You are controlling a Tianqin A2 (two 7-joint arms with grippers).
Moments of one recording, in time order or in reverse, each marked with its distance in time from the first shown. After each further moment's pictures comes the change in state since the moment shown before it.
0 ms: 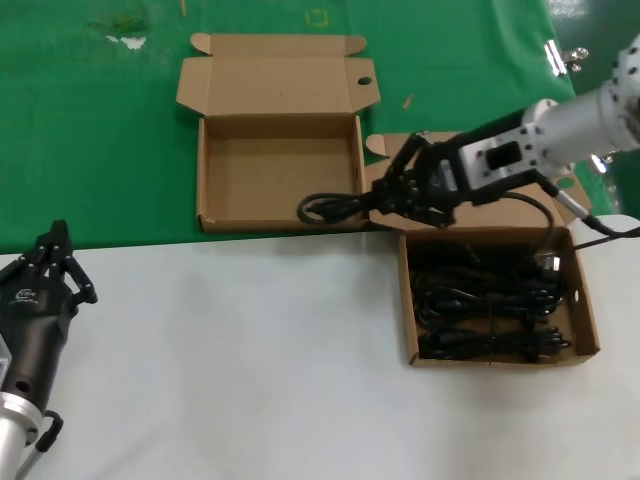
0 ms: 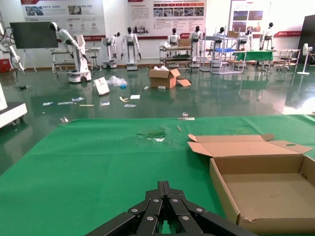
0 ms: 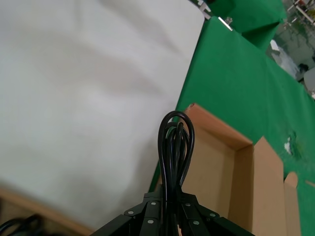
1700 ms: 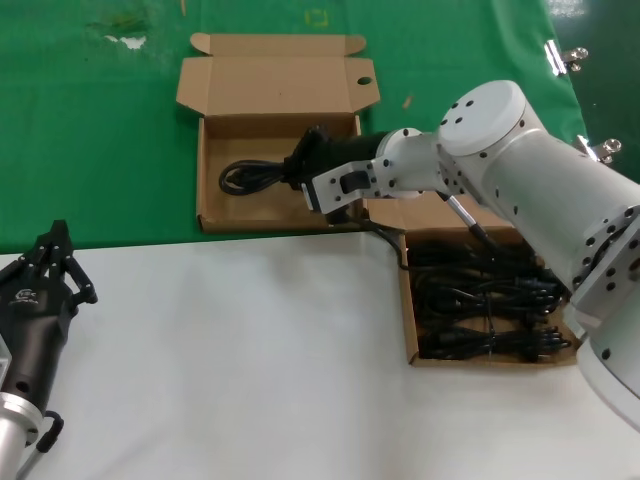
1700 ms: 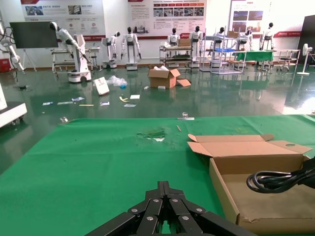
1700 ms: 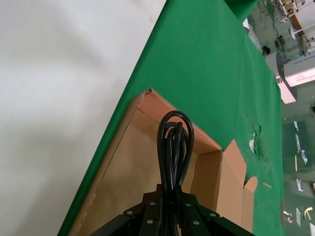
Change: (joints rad) left arm 0.000 0.000 0.000 0.000 0.000 0.000 0.000; right arm 0.085 -0.389 -0.485 -0.495 0.558 0.613 -0.359
